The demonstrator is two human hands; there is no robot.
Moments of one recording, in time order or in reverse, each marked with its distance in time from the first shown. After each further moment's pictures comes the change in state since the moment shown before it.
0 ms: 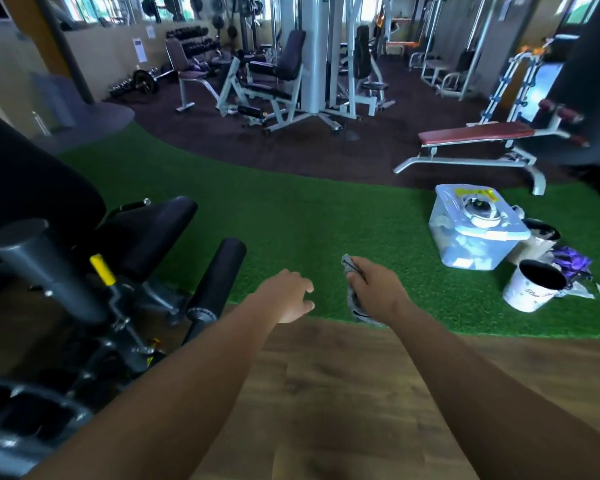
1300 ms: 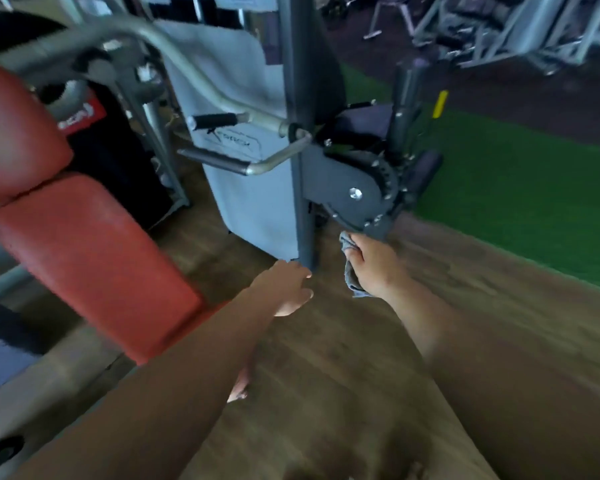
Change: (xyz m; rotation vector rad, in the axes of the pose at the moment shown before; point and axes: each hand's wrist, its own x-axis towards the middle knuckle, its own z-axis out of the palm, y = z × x) left_hand -0.770 -0.229 0.235 -0.164 0.061 -0.492; right_hand -0.511 -0.374 0.384 -0.021 -0.339 -0.373
